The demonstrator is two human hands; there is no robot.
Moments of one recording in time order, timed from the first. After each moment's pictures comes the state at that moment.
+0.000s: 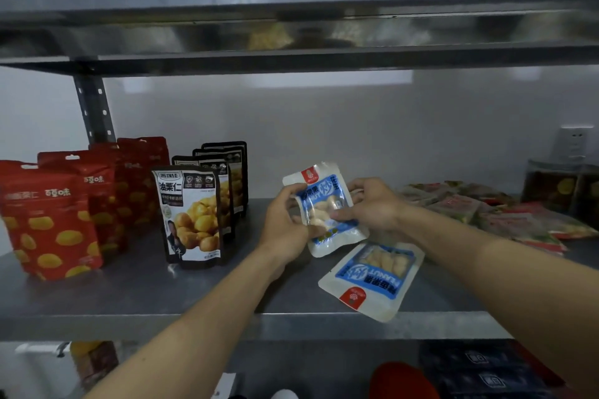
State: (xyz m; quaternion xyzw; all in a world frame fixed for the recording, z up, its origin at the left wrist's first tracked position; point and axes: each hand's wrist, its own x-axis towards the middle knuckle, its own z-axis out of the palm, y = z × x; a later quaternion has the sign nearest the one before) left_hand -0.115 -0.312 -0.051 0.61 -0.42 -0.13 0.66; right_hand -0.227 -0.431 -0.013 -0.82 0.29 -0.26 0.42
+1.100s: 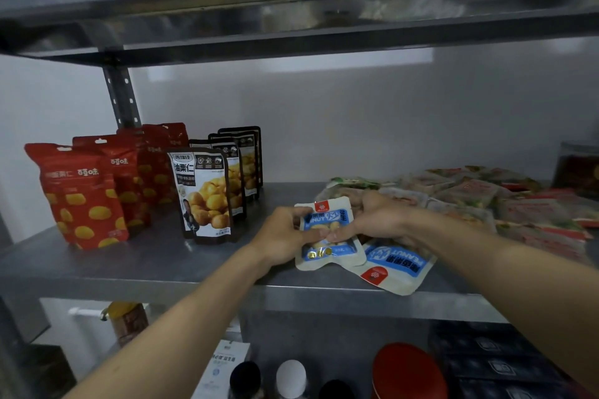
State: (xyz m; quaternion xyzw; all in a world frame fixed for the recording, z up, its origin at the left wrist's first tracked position) left_hand -0.117 -0.283 -0.067 0.74 -0.45 -0.16 0.48; right_hand -0.243 -0.413 -0.032 -0.86 0.24 -0.09 0.43
